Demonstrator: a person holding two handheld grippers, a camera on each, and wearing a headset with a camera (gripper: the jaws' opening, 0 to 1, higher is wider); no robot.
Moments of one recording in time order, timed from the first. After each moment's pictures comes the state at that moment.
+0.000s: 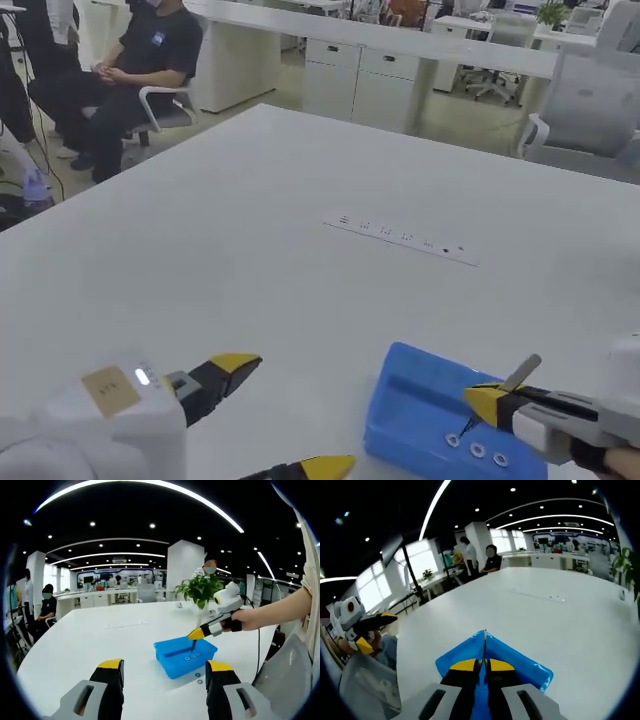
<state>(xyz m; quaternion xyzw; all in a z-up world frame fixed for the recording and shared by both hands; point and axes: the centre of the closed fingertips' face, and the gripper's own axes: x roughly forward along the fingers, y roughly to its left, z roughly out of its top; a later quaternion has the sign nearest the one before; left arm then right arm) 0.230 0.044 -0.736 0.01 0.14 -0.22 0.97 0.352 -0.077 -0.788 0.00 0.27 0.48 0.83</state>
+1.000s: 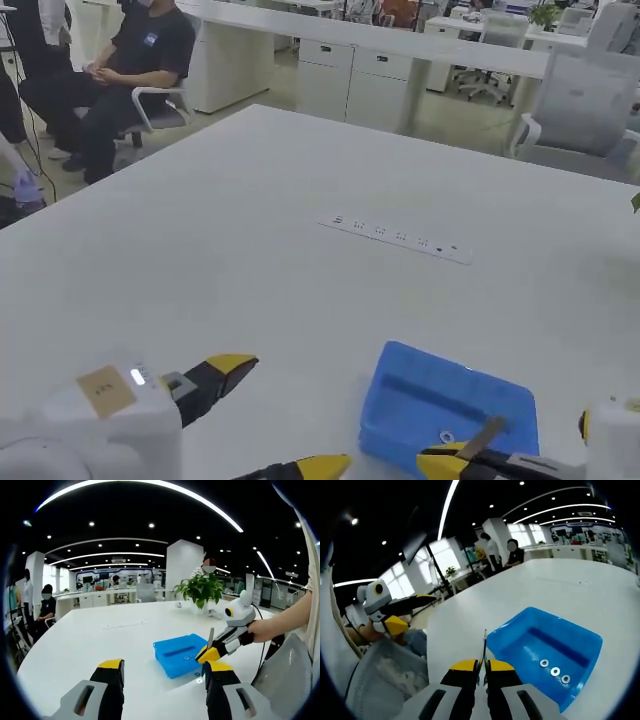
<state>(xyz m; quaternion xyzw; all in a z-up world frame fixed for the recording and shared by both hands) 0.229 0.043 -0.736 0.02 0.14 -0.22 0.97 0.267 -0.046 -0.814 0.01 0.30 0.57 0.77</state>
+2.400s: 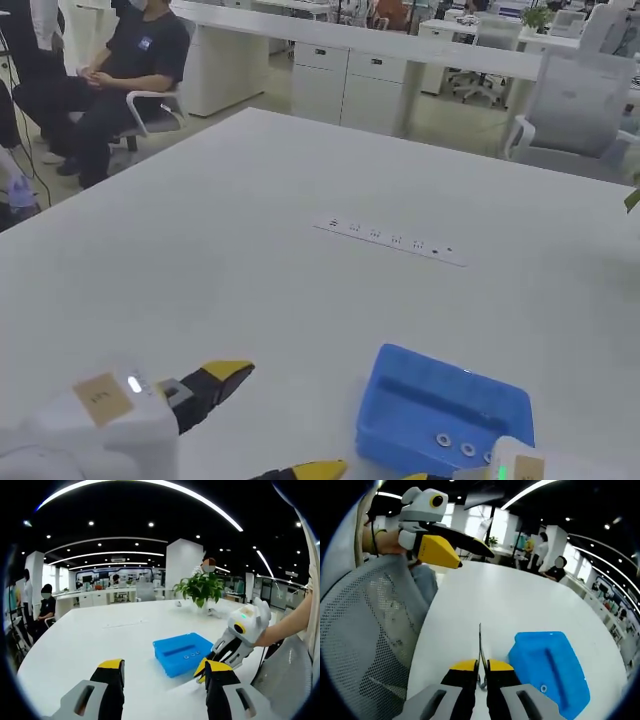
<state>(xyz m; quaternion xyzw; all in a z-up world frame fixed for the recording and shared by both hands) 0.229 0.043 -0.739 0.02 0.14 -0.22 0.96 0.235 -0.029 -0.840 -0.27 0.19 0.63 0.70</state>
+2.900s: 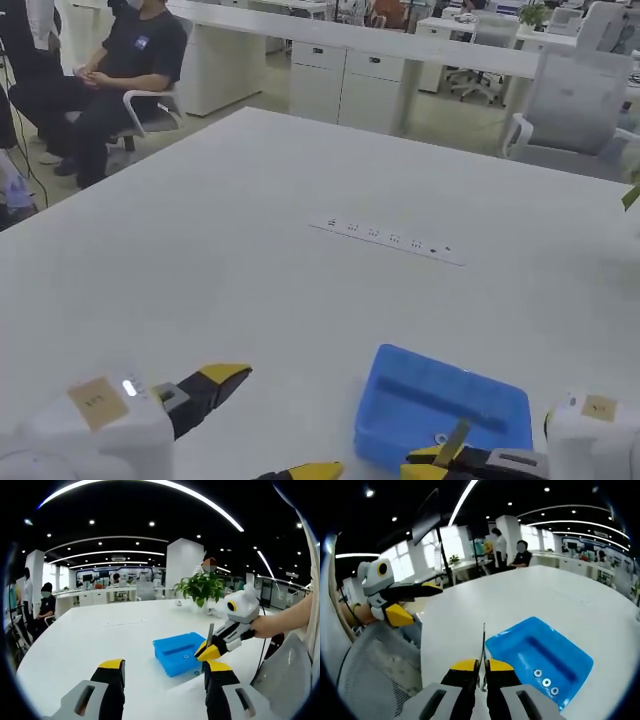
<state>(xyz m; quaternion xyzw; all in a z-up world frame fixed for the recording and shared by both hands) 0.228 0.043 -0.740 0.01 0.15 -0.22 0.96 0.271 -0.046 -0.797 -0.06 0.27 0.57 0.78</state>
